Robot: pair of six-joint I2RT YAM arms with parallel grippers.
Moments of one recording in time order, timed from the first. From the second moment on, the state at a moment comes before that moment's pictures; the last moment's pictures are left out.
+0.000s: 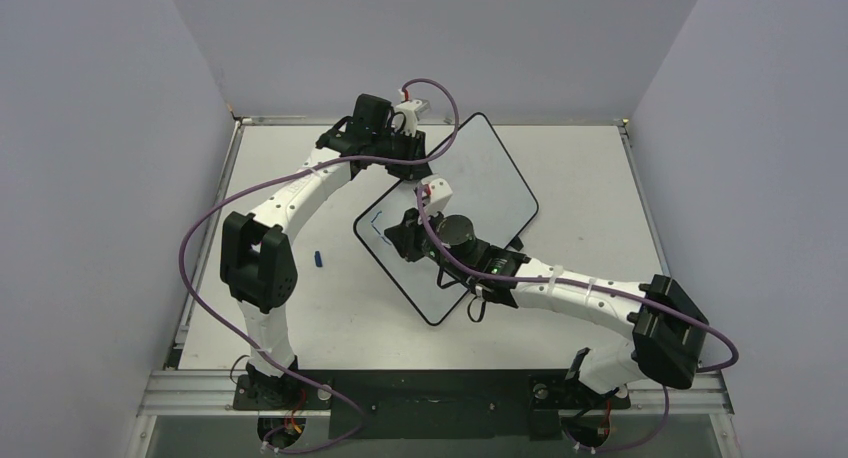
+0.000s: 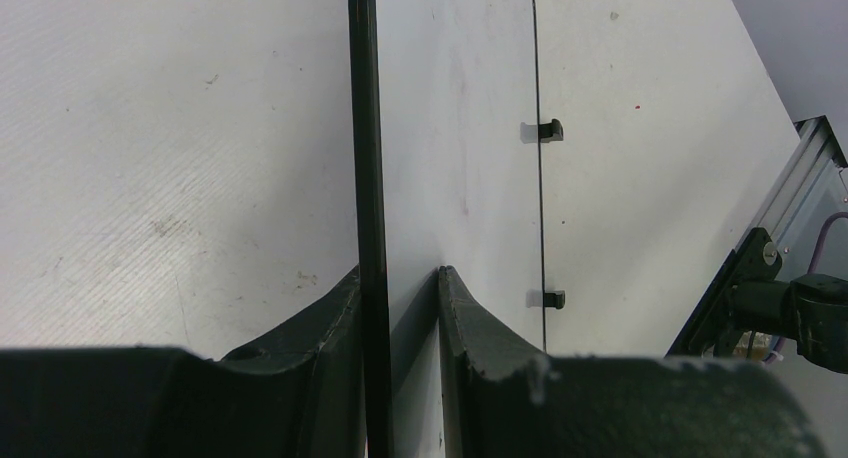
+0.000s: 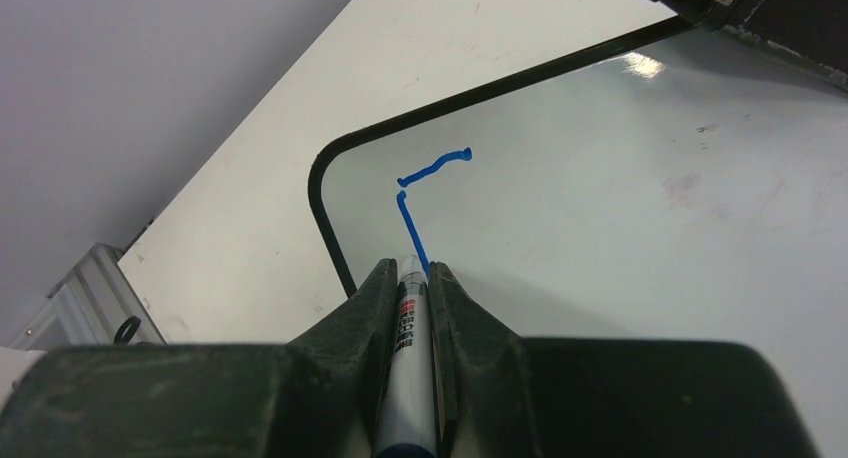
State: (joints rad) left arm -0.47 1.91 1.76 -0.56 0.50 -0.15; right arm 1.02 1.41 0.94 0.26 0.19 0.41
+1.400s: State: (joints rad) left arm -0.47 1.91 1.76 -0.57 0.49 -0.15; right arm 0.95 1.20 0.93 0.14 0.22 0.42
